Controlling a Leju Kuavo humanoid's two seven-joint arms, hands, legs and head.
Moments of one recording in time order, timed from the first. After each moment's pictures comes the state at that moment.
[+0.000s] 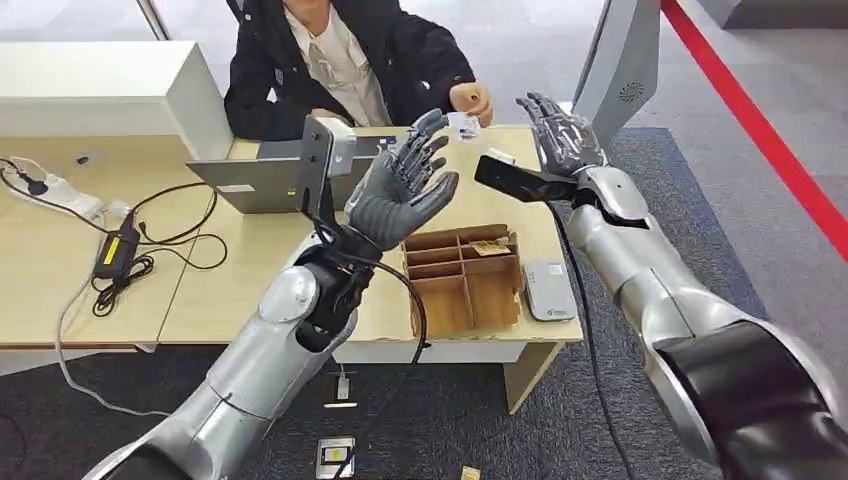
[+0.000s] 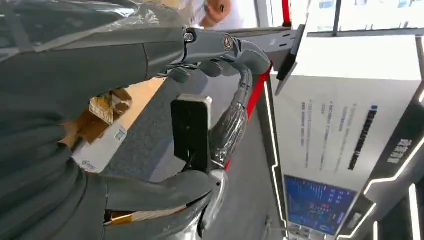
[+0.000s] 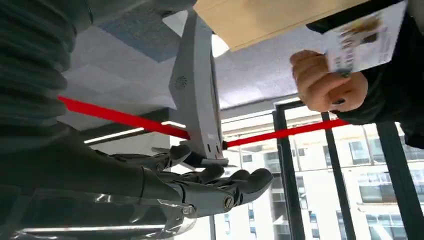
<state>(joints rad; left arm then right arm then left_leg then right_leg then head) -0.74 -0.20 -0.63 -1.24 0.30 0.02 -0.09 -1.17 -0.06 0.52 -0.32 0.86 -0.30 -0.25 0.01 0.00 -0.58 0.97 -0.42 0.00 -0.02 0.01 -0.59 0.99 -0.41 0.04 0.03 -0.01</state>
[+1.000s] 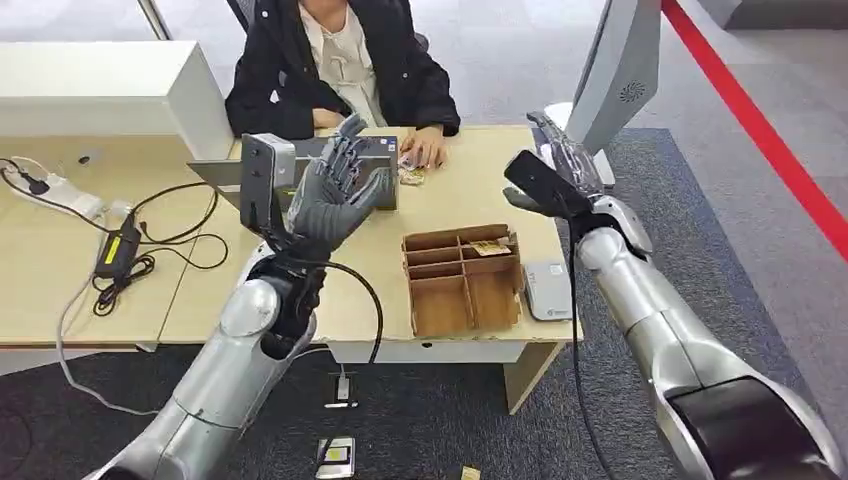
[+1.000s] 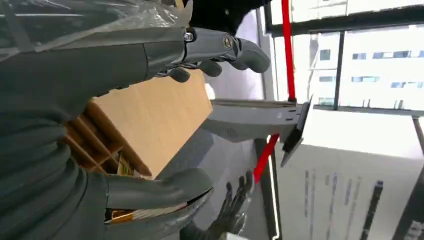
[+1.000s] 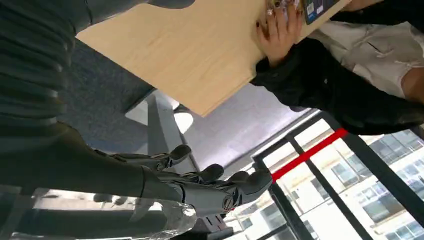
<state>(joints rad) -0.65 -0.10 -0.54 -1.34 0.17 0.14 -0.08 -0.93 -0.15 0.46 -0.69 0.44 -0.10 -0.24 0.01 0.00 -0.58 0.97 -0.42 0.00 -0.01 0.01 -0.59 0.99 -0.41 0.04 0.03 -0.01</state>
